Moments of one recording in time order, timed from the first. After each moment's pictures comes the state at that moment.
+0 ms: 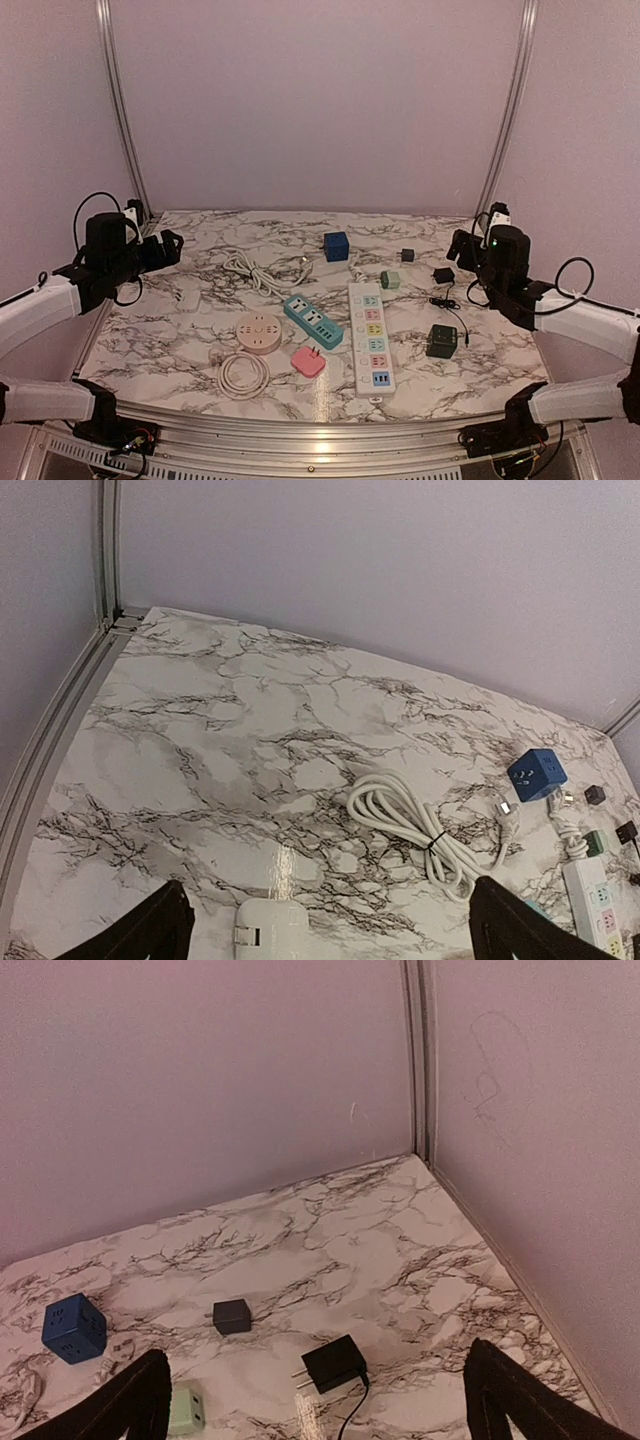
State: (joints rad) left arm -0.25 1.07 0.67 -0.03 -0.07 -0.38; right arm 0.40 1.10 0.60 0.24 0.53 0.32
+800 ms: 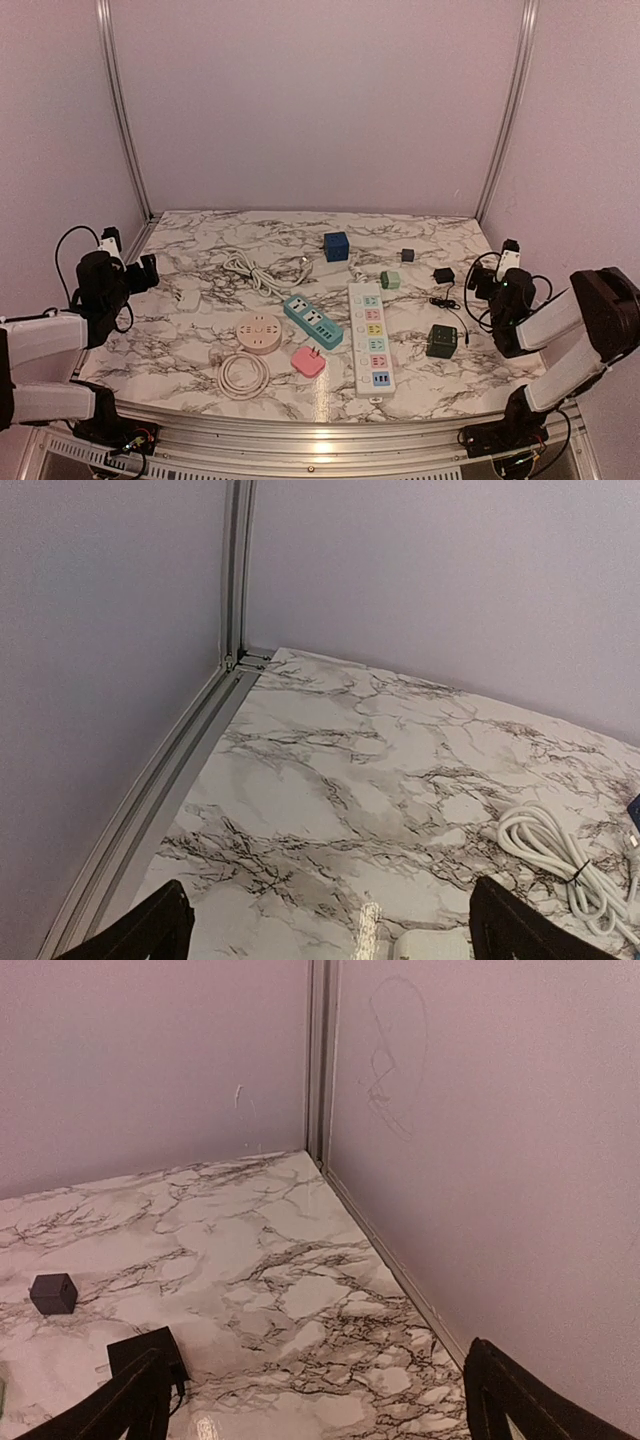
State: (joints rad) left arm -0.08 1.06 0.32 0.46 -0.19 -0.23; right arm 0.07 1.44 0.25 1.03 0.43 0.05
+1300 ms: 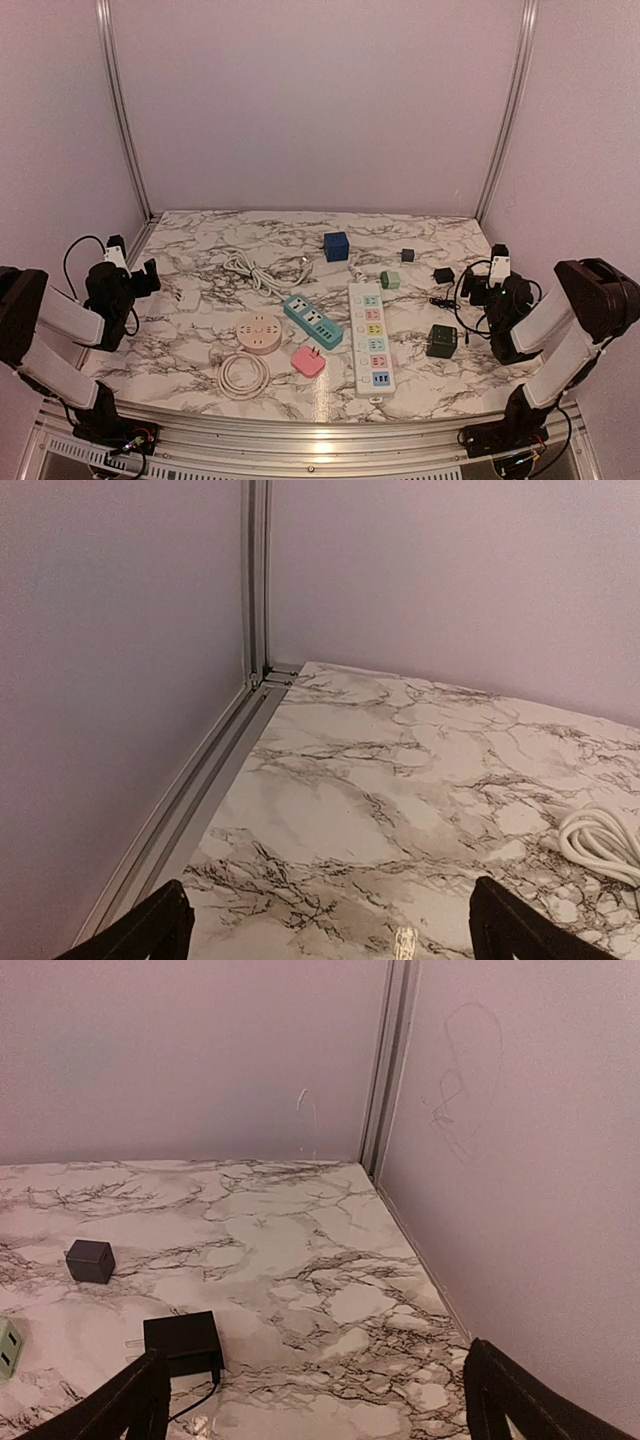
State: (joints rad) left arm -0.03 1.39 0.25 0.91 -0.21 -0.12; right arm 0.07 1.60 0.21 1.31 0.27 -0.07
